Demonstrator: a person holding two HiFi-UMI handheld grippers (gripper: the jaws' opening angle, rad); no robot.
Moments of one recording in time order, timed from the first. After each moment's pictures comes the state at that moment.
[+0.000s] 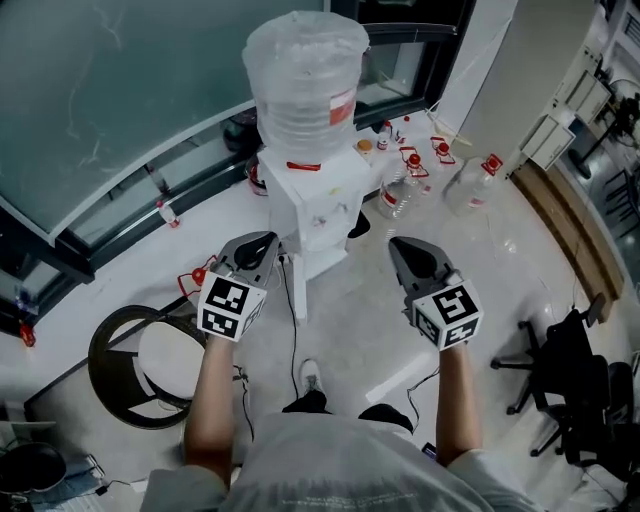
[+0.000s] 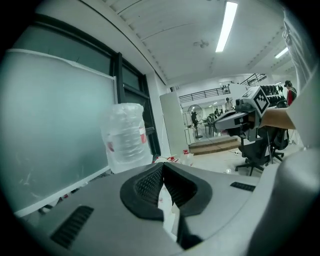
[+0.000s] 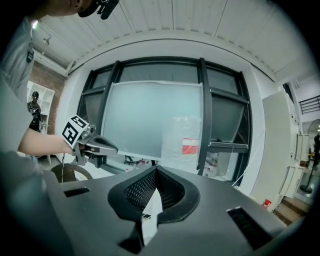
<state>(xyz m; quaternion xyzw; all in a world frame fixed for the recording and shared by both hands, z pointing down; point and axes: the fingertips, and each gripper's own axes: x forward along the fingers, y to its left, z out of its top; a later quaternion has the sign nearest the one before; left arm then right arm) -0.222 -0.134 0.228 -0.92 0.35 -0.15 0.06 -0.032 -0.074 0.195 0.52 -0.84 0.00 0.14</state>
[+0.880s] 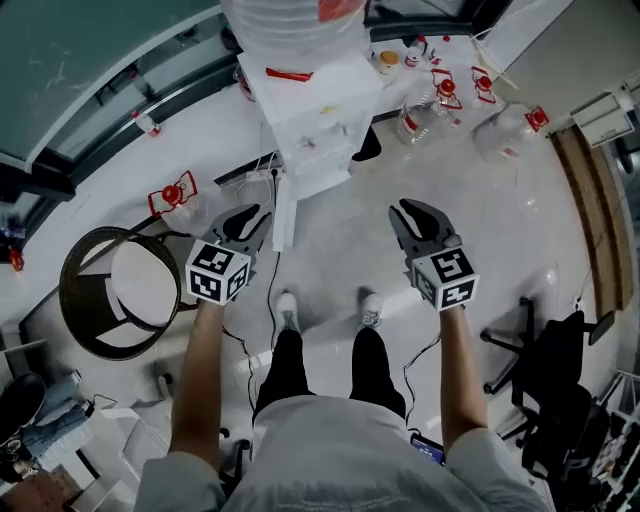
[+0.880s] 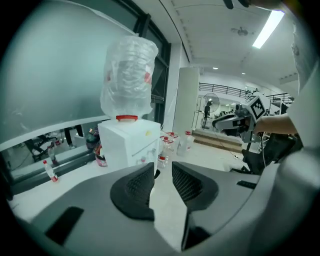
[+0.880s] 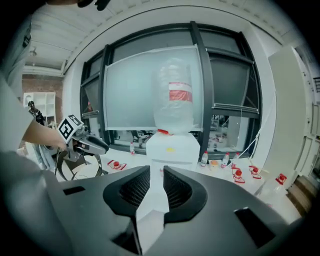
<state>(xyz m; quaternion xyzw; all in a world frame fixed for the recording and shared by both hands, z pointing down) -0.155 -0.153 0.455 -0.89 0.39 -0.20 -0.14 0.079 -0.146 0.400 0.45 -0.86 0.10 0.20</state>
